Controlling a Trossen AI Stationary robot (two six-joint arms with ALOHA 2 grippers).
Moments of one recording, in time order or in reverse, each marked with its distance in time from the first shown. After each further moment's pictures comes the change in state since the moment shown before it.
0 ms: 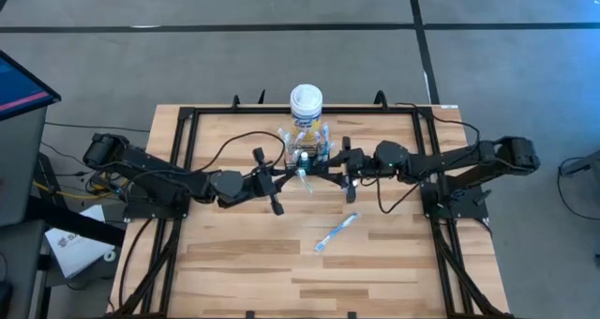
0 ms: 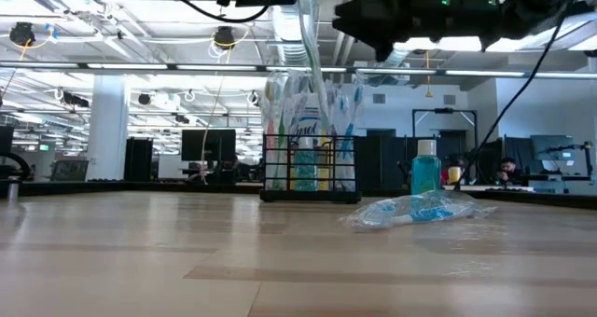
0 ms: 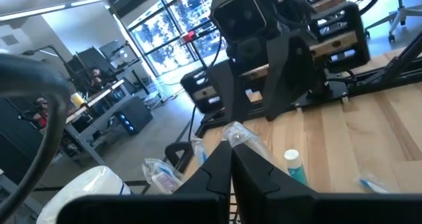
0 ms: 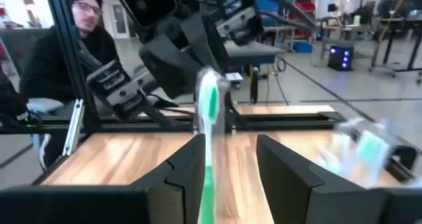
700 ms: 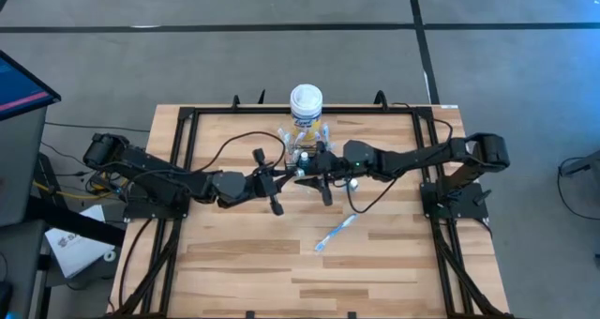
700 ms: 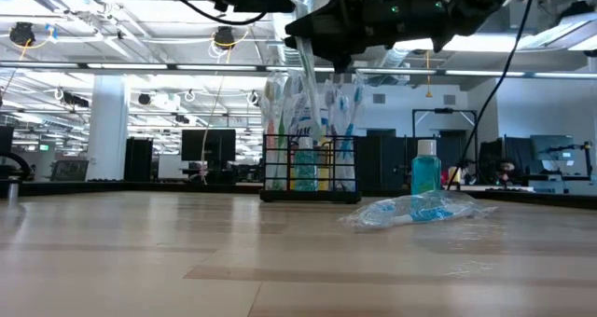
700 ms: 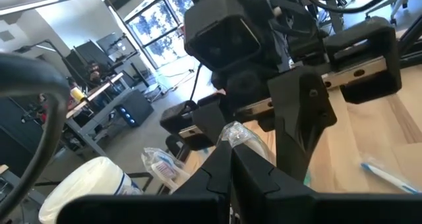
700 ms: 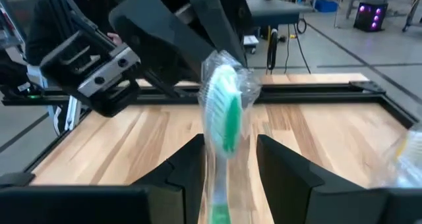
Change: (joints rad) left arm 0.000 0.000 0.001 -0.052 -0.011 -0.003; right arm 0.000 0.250 0.255 -0.155 -0.065 0.002
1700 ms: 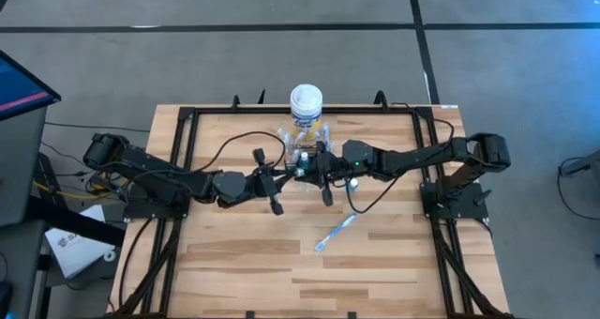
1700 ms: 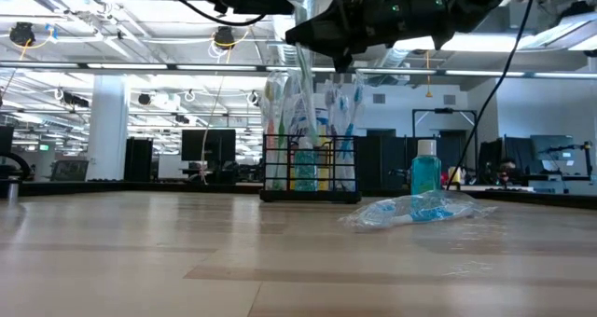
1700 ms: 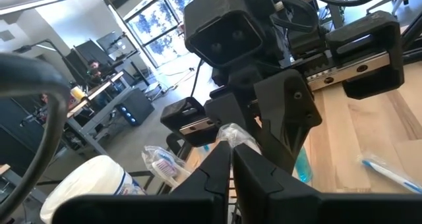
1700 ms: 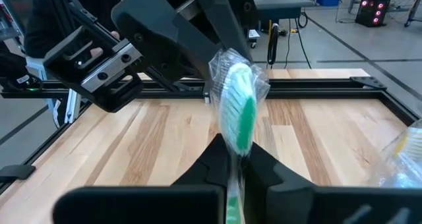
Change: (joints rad) left arm 0.000 0.000 0.000 -0.008 -0.001 0.002; right arm 0.000 -0.010 0.013 -0.050 0.000 -0.014
